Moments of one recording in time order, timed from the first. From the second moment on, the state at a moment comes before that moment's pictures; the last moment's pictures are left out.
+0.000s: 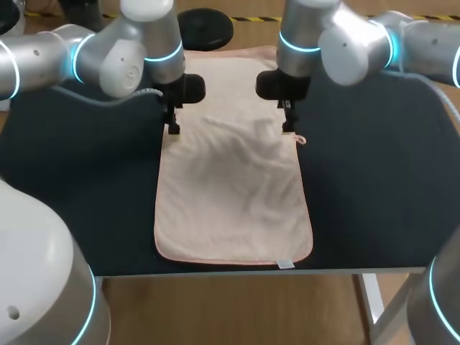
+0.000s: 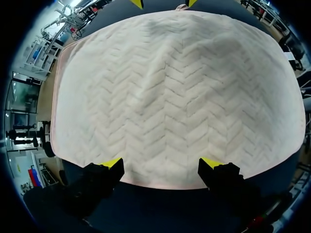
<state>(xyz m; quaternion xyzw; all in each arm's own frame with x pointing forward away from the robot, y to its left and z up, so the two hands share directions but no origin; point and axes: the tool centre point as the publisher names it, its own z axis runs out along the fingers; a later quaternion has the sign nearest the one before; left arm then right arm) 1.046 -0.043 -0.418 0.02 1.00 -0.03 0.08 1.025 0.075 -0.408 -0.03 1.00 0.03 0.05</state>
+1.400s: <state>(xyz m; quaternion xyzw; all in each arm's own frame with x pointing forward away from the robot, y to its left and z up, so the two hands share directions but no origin) 1.046 -0.045 -0.433 0.02 1.00 -0.03 0.07 1.026 0.068 -0.443 -0.01 1.00 0.03 0.01</state>
